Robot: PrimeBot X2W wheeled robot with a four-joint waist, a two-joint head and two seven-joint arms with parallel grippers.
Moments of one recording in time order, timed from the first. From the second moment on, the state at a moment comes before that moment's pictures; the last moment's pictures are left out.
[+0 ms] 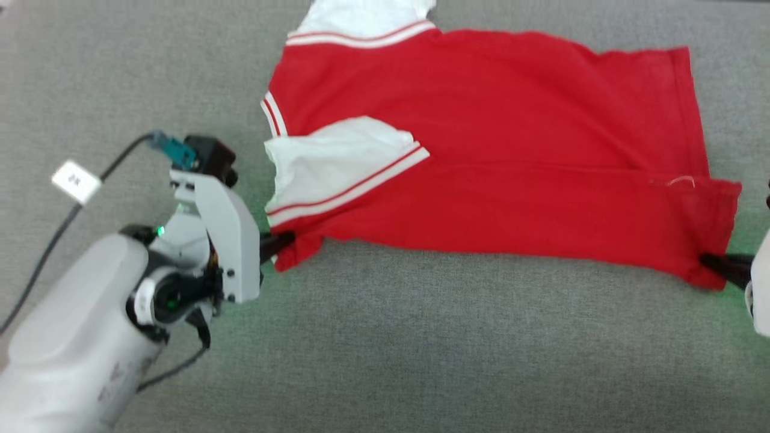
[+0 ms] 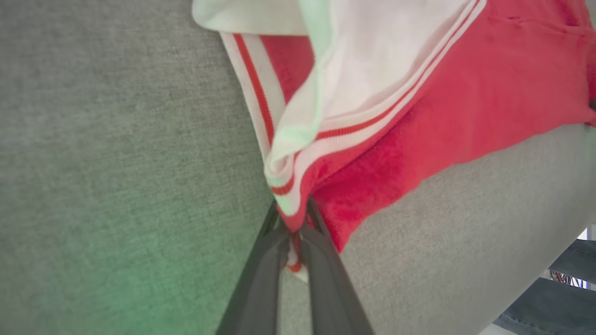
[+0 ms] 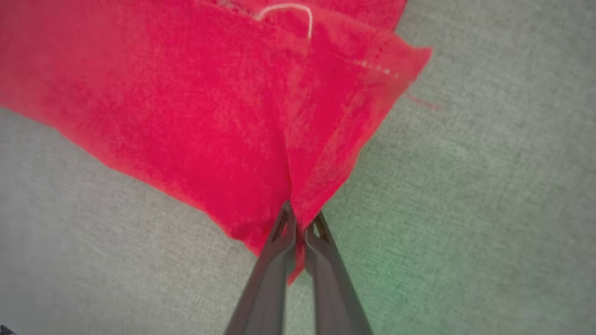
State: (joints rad) left arm -0.76 0.59 -0.65 0.26 -1.09 0.01 0.71; right arm -0.48 -0.76 0.34 0.12 0.86 0.13 0.80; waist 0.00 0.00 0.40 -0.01
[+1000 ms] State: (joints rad) left arm -0.24 0.74 -0.54 -0.22 -1.08 0.19 0.36; right arm 0.03 -0.69 -0.02 -0.21 0.77 0.13 0.66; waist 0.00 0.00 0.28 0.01
